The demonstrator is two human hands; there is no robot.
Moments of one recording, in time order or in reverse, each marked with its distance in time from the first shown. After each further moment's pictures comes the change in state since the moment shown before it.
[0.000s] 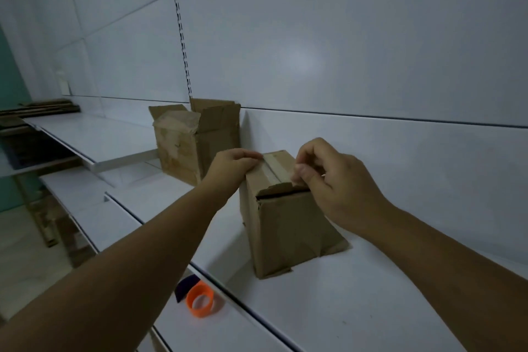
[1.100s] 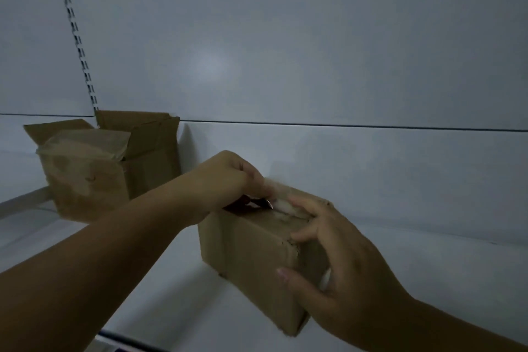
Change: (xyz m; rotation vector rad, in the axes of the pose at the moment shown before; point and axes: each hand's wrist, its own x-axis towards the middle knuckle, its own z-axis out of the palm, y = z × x) left_hand 0.021 0.043 -0.012 0.079 -0.685 0.096; right_hand -0.046 -0.045 0.034 -0.384 0.095 0.109
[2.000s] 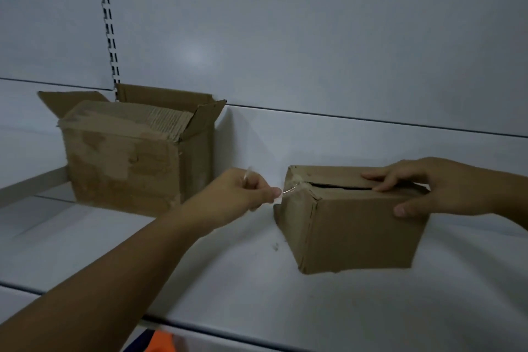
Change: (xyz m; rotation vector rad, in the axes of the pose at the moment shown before) left_hand 0.004 -0.119 -0.059 -0.114 -0.043 0.220; right_hand 0.084 0.052 -0.039 -0.090 -0.700 0.460
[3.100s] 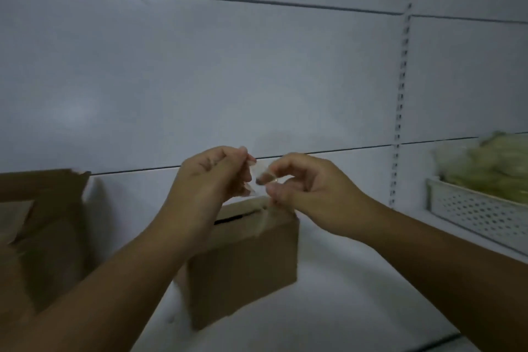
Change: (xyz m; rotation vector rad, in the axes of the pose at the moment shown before) left_hand 0.025 0.131 0.074 -0.470 -0.022 0.425; right_hand -0.061 -0.076 0.003 0.536 0.639 -0.050
